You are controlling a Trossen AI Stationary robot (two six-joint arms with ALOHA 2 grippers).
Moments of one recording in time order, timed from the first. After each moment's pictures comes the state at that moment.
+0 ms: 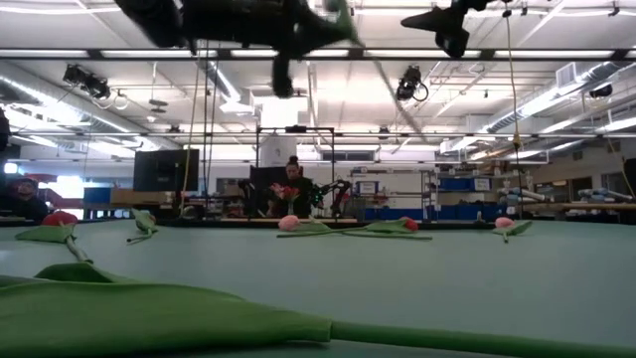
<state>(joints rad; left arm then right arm) 0.09 1.49 0.88 0.72 -0.13 -0.57 -0.17 1.03 0.95 -0.24 -0.26 0.49</state>
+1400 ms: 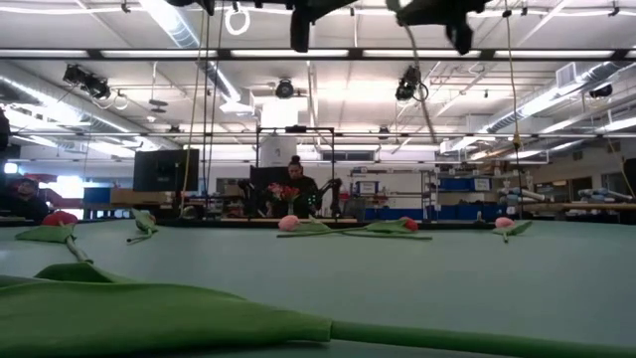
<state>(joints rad) 0.10 1.46 1.11 0.40 0.05 -0.42 0.00 1.03 0.95 -0.28 0.20 0.42</state>
